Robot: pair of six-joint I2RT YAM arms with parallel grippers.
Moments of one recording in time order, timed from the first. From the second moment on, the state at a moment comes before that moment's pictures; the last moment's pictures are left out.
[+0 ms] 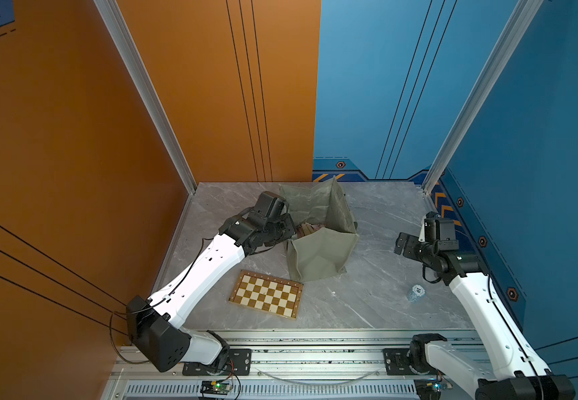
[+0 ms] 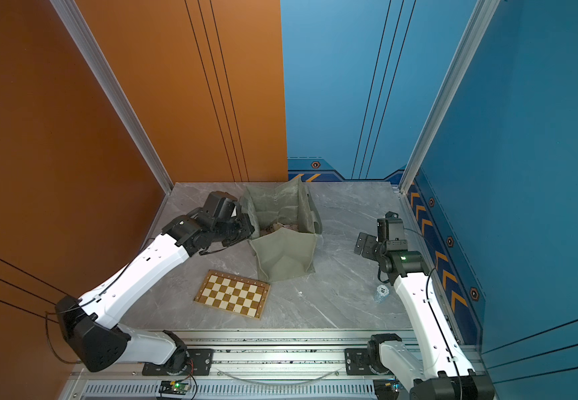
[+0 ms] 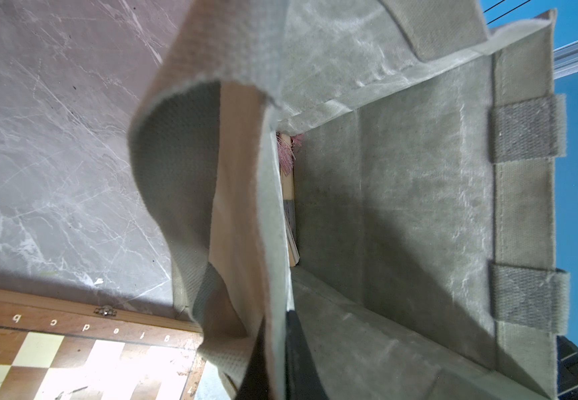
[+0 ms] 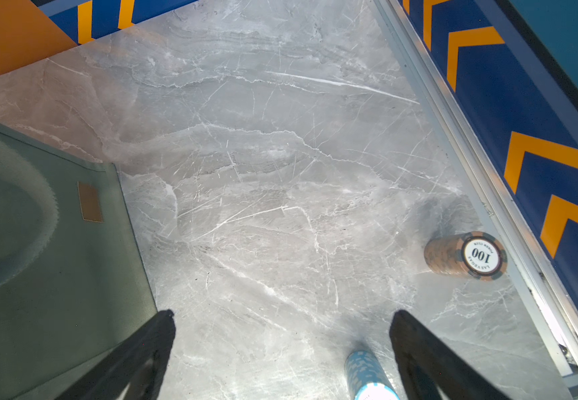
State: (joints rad) left arm -0.57 1.40 1.40 -0.79 0.01 -0.88; right arm 0.05 1.02 0.96 -0.78 0.12 0.33
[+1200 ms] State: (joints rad) left arm -0.56 1.95 2.30 -1.08 -0.20 0.09; right arm 0.07 0.90 1.01 -0.46 -0.57 0.63
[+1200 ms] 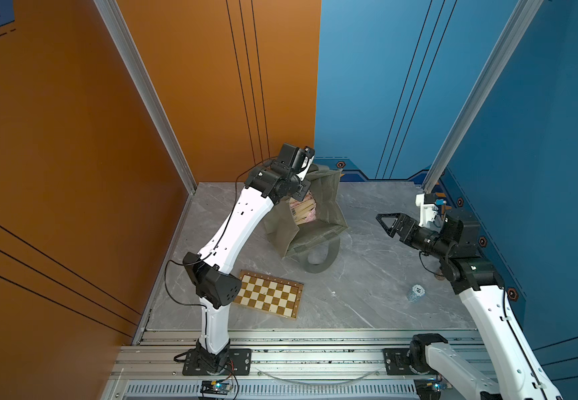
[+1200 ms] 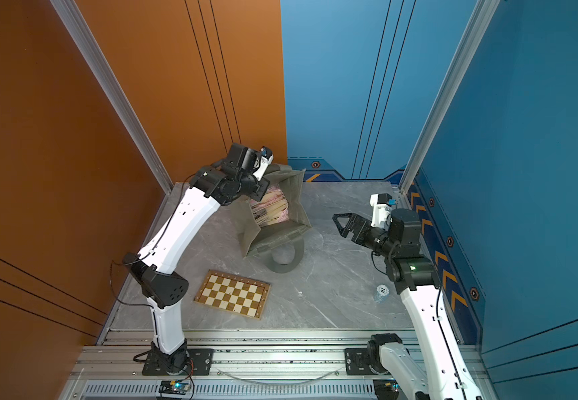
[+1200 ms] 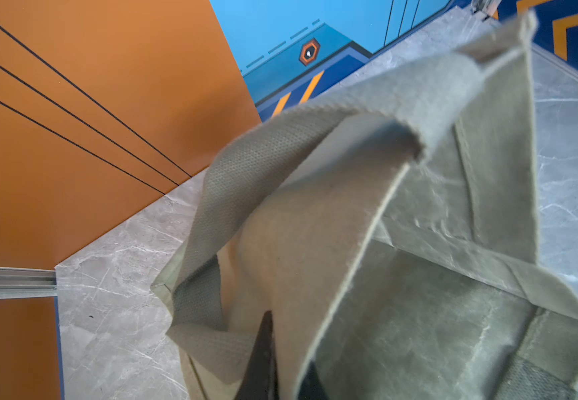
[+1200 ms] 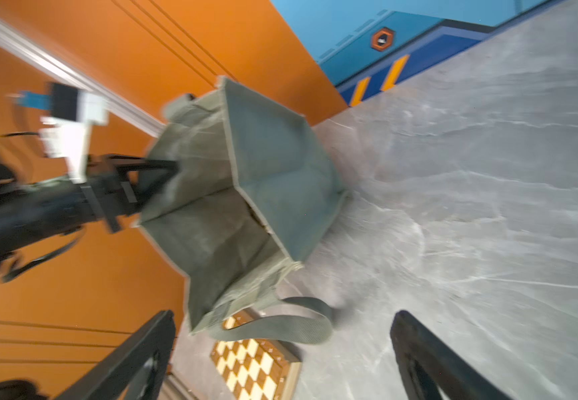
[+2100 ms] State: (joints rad) left arm -0.66 1.52 1.66 -0.79 -0.20 -0.16; right arm 0.66 1.02 0.88 -0.20 -0.19 0.82
